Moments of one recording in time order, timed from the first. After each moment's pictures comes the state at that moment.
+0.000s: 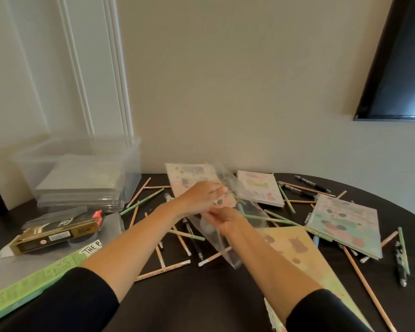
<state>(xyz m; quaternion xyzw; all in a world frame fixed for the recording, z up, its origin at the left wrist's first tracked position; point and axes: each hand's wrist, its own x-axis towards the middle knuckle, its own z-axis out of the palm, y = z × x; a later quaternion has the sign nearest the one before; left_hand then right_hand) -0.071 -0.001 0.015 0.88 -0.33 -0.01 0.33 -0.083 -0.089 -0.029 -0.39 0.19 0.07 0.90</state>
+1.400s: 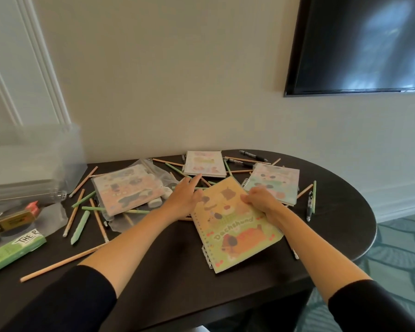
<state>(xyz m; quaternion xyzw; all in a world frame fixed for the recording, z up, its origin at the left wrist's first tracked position) -0.123 -0.086 -0.042 0.92 -0.29 -0.01 0.25 -0.192 -0.281 -0.044 -0.82 0.23 -0.02 0.53</state>
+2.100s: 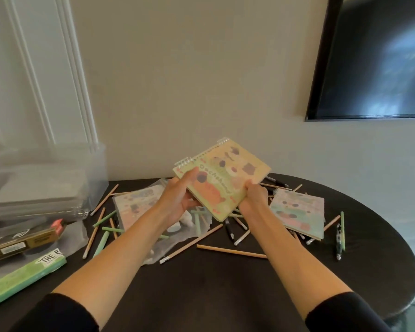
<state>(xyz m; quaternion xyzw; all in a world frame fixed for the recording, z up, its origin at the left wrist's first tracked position) -0.111 -0.047 0.019 0.59 -0.16 -0.12 0.78 -0.139 -0.203 0.020 -0.38 0.19 -0.19 0.89</state>
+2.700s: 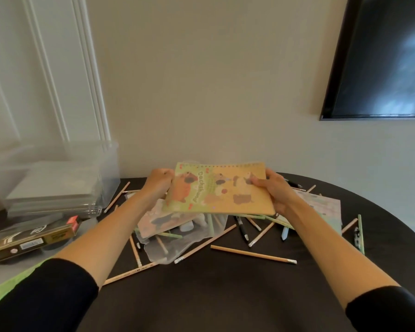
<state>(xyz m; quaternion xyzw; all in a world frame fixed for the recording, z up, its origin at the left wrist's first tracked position) -0.059 0.013 0.031 0.84 -0.06 0.02 0.54 -0.137 -0.236 0.028 -0.66 0.06 -0.08 0.75</state>
